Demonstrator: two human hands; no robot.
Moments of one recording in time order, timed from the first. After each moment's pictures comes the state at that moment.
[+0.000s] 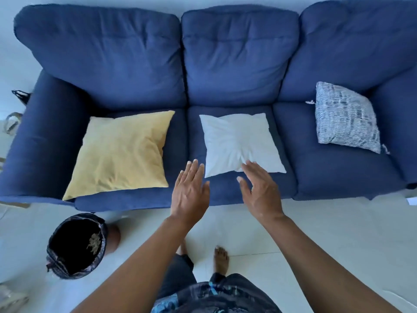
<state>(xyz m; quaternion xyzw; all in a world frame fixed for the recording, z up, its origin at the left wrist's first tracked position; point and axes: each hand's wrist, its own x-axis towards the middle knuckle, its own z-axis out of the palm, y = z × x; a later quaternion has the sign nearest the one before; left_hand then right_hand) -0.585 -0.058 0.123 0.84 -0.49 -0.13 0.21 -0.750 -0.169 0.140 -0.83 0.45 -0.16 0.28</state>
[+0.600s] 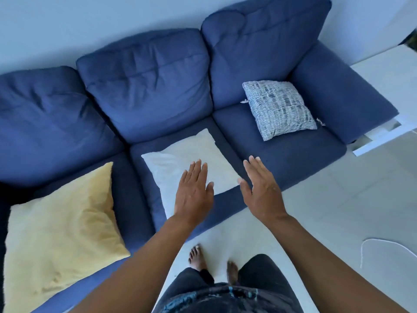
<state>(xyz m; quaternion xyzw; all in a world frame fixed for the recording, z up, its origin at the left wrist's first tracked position) -0.629 -0.258 0.118 0.72 -0.65 -0.16 0.18 -0.821 -0.293 0.152 -0.75 0.60 -0.17 0.21</state>
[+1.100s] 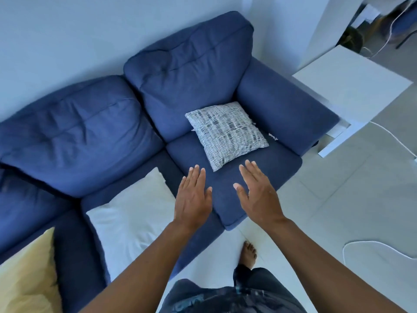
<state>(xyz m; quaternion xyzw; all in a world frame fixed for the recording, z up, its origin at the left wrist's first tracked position) -0.826 -0.443 0.126 0.67 -0.71 -0.17 0.15 -1.018 -0.440 0.162 -0.70 0.65 -0.21 0.20</state>
